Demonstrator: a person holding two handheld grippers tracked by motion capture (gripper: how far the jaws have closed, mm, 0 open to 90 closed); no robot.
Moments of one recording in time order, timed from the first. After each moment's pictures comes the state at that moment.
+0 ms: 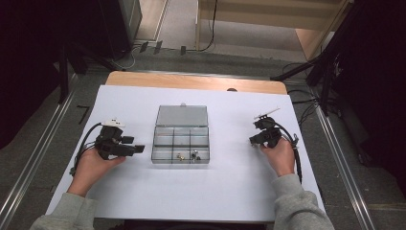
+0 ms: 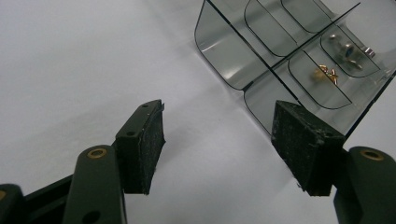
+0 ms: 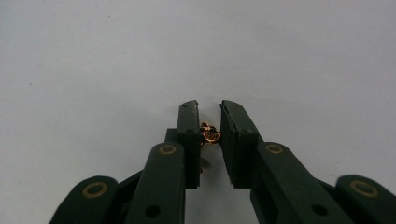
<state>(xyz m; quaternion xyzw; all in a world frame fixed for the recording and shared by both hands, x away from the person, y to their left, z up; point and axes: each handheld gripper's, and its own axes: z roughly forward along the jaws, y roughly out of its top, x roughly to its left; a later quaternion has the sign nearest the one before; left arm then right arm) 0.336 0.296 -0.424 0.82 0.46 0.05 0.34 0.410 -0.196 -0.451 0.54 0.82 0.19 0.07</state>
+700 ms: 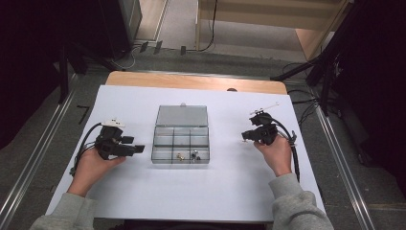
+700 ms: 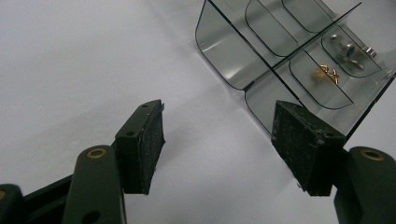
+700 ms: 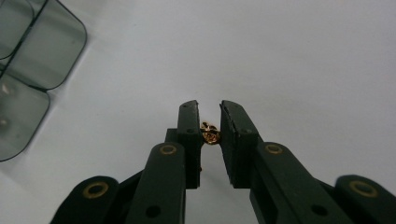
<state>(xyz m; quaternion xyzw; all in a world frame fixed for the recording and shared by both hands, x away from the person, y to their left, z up) 0.335 0.296 -0.425 0.82 0.46 0.06 0.34 0.403 -0.176 -0.423 0.50 0.82 0.26 0.06</state>
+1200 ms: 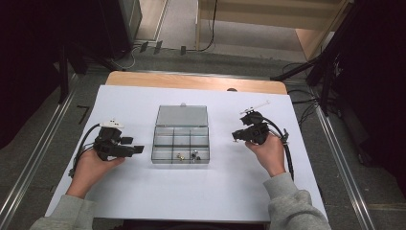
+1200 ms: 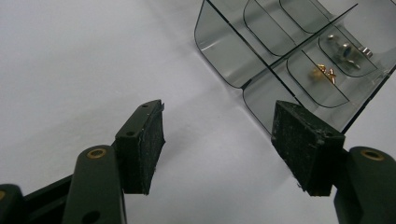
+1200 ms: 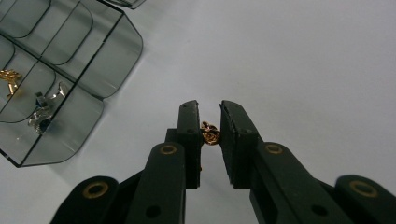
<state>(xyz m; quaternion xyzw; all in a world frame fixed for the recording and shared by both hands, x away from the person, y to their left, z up) 0.331 0.296 -0.424 0.82 0.46 0.06 0.35 0.398 -0.149 -0.413 0.47 0.84 0.27 0.05</state>
